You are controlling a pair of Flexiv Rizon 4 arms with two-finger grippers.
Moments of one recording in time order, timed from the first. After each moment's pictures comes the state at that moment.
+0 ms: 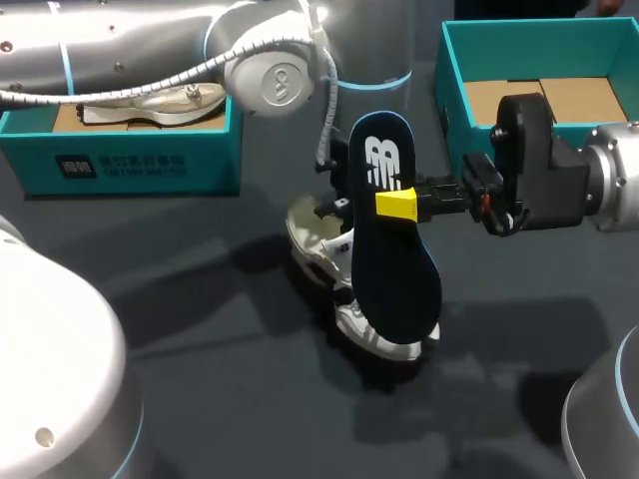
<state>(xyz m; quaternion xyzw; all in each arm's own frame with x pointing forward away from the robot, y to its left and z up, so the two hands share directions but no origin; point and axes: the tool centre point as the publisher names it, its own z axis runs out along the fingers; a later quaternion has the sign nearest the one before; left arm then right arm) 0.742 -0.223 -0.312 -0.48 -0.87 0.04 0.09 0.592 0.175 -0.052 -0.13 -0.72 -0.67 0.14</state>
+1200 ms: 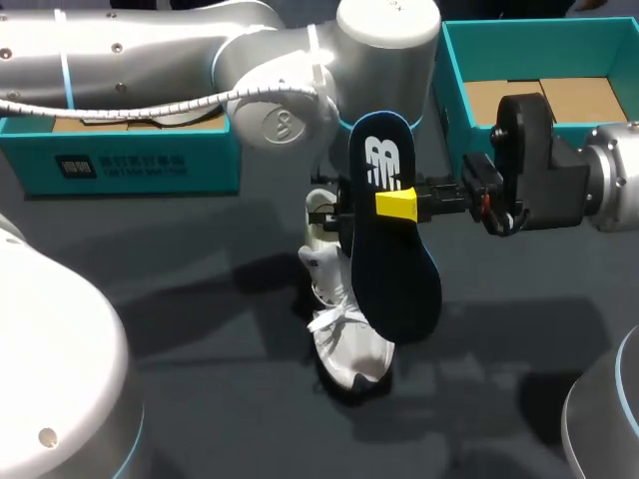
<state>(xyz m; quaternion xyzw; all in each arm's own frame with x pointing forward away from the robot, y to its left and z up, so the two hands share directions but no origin) 0.730 -0.225 -0.329 -0.70 -0.71 0.01 0.04 0.592 0.175 -0.052 -0.13 -0.72 -0.67 0.14</state>
